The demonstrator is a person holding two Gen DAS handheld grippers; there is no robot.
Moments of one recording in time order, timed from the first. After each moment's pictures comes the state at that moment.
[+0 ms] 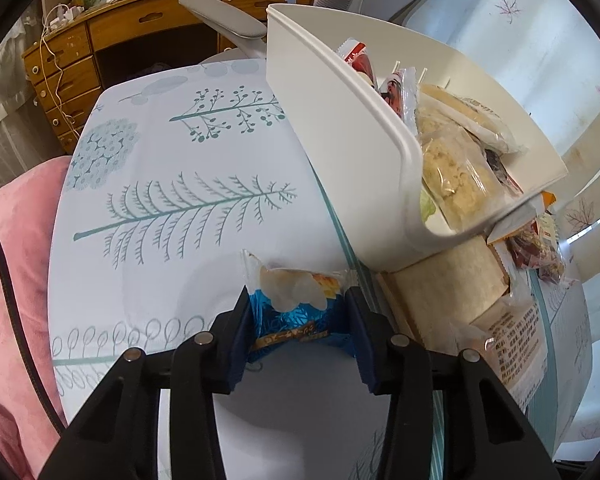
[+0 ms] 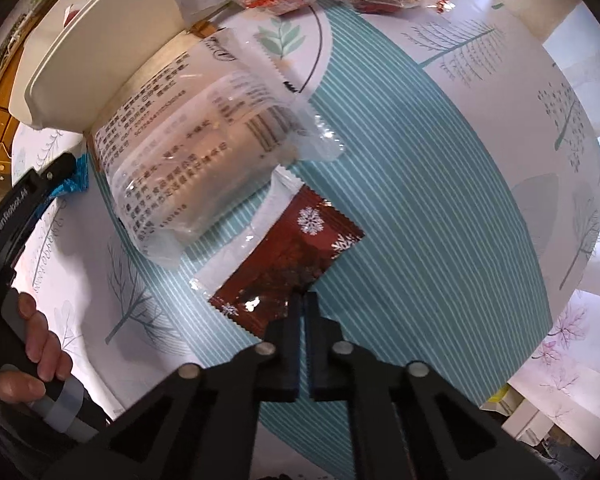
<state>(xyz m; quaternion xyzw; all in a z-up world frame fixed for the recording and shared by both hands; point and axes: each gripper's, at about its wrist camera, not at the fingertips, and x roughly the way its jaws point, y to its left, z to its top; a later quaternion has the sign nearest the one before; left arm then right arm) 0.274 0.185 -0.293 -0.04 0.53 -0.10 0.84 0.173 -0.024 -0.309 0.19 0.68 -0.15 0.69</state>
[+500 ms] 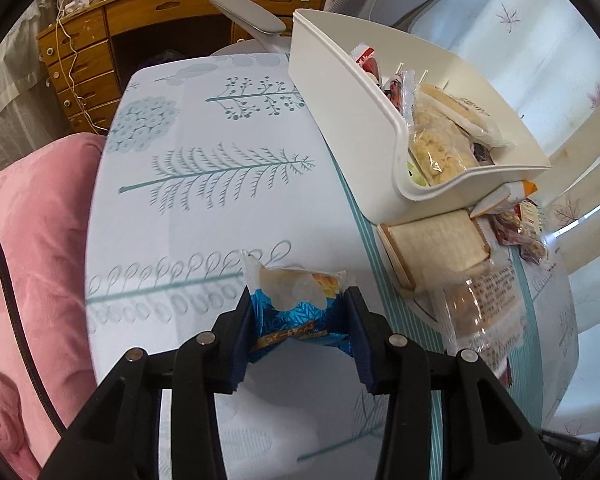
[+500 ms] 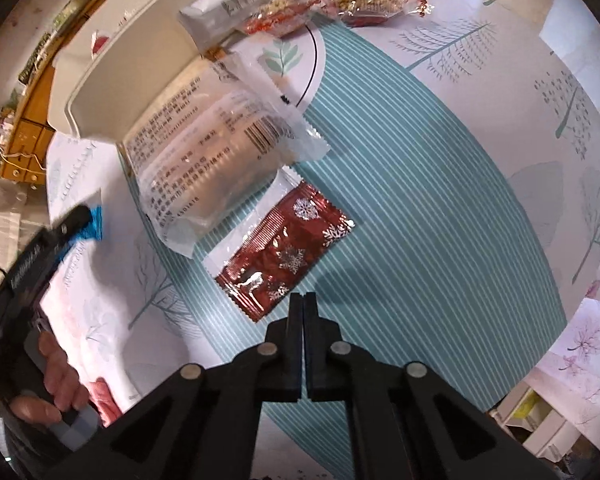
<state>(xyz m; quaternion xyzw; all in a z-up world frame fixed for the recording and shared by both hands) 0.233 0.210 -0.263 -0.06 0.55 -0.09 0.83 0.130 -0.050 -0.301 0.24 0.64 -0.11 0.72</state>
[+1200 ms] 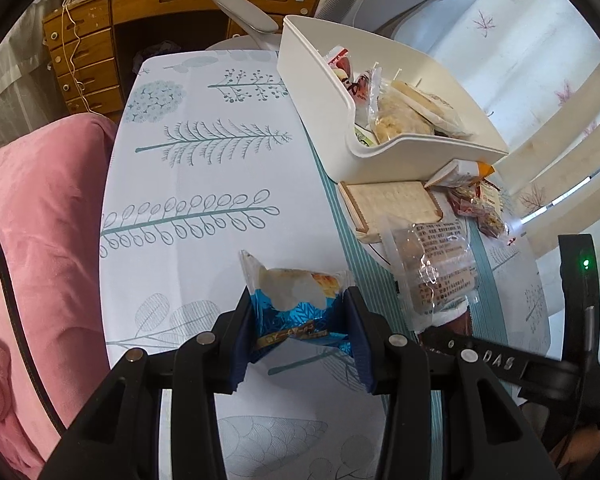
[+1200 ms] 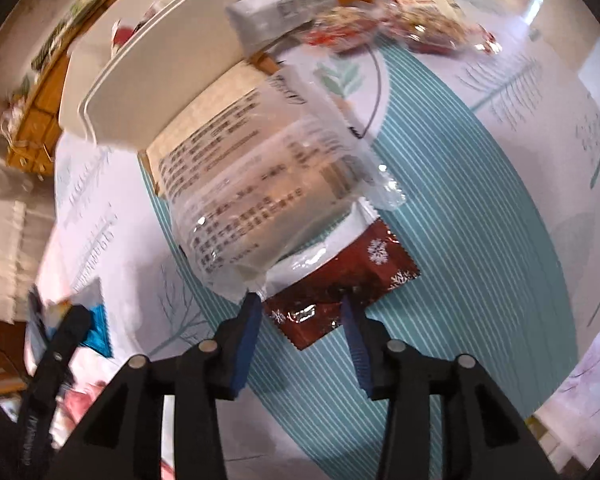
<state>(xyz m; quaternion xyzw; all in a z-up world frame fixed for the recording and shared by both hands) 0.179 0.211 -0.230 -0.09 0.55 -0.11 0.82 0.187 -0.022 -0.295 0.20 0.64 -0.09 0.73</state>
